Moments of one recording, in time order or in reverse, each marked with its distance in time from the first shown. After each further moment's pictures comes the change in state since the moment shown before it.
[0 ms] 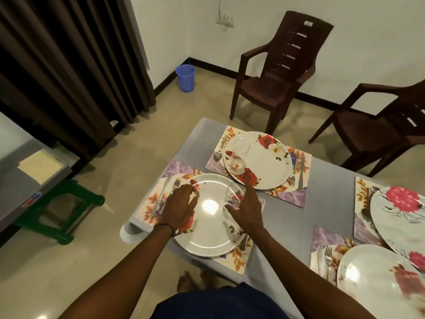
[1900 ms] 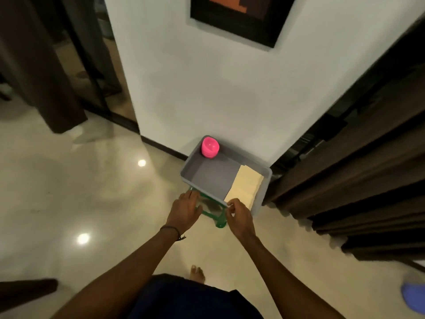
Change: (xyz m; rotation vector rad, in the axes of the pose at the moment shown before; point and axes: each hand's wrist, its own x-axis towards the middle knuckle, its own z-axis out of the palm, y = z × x) left_hand -0.068 -0.532 -0.301 0.017 0.764 -1.182; right_hand 0.113 -0.526 0.655 -0.368 -1.114 -1.012
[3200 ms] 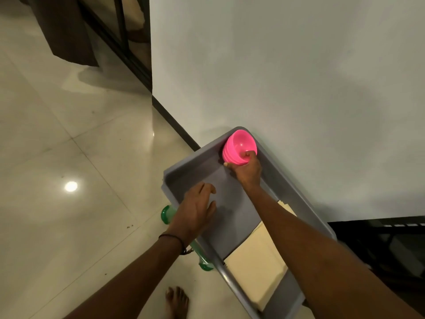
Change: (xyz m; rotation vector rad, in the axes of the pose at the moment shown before) left_hand 0.241 -0.127 0.260 -0.306 0.290 -0.242; right_hand 0.474 0.095 0.207 0.157 -0.055 -0.130
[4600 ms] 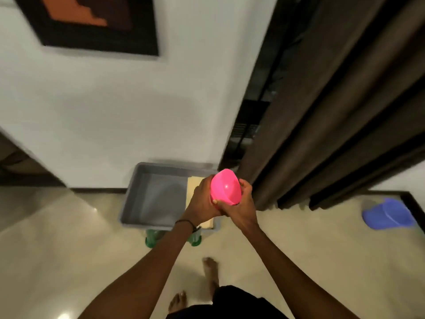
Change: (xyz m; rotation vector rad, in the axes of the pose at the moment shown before) left_hand -0.107 0.340 -0.113 -0.231 -0.612 0.430; right_hand -0.423 -0.147 -0.323 0.336 0.482 0.301
